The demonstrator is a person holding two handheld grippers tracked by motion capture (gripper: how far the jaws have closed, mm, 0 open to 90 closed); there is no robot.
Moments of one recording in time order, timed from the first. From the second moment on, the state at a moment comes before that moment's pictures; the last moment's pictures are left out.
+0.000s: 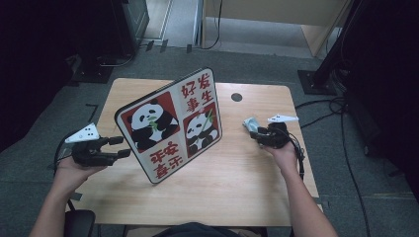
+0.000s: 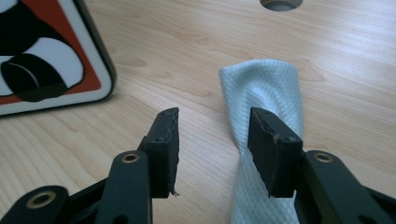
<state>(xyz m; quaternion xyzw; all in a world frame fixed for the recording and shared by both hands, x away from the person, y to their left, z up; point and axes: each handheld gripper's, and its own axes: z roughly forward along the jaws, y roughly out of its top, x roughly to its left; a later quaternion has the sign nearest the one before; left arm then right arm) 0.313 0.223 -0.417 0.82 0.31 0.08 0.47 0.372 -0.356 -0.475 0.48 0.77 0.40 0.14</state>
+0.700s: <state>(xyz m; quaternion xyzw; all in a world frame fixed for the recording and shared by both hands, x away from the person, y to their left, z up) 0.337 0.233 -0.441 0.82 0.36 0.09 0.44 0.330 -0.334 -0.467 0.42 0.79 0.42 0.13</state>
